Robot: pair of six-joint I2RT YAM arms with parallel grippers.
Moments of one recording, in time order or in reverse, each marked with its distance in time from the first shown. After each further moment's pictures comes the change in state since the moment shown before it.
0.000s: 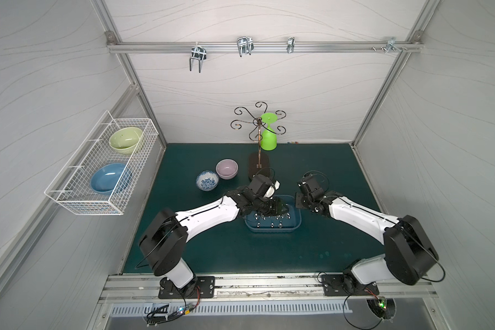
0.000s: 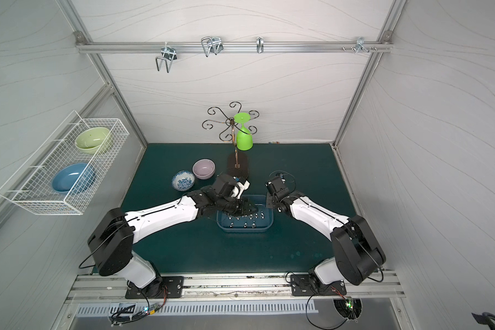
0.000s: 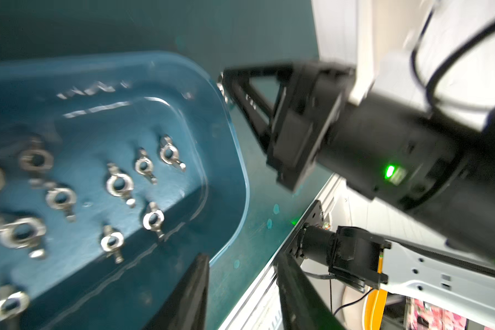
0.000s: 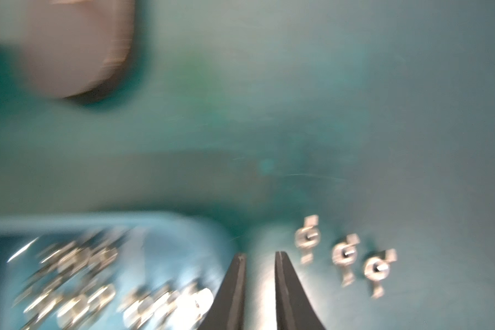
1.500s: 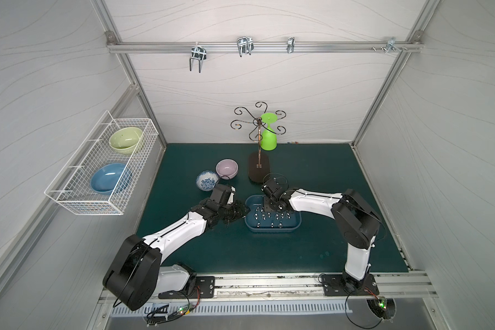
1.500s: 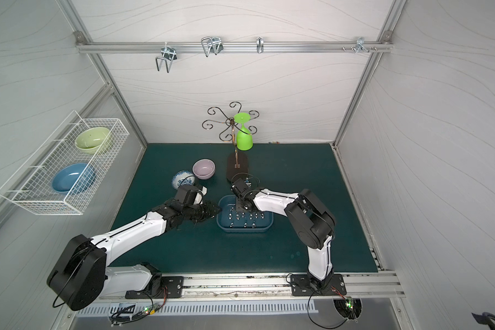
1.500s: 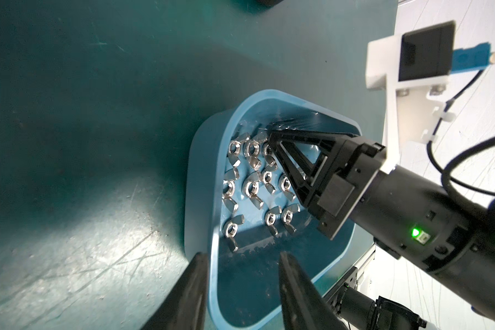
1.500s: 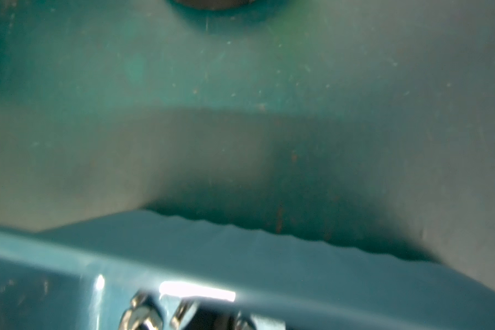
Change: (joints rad) left arm 0.276 -0.265 -0.393 0.045 -0.072 -0.087; right arm 0.193 0.470 0.319 0.012 -0.070 0.125
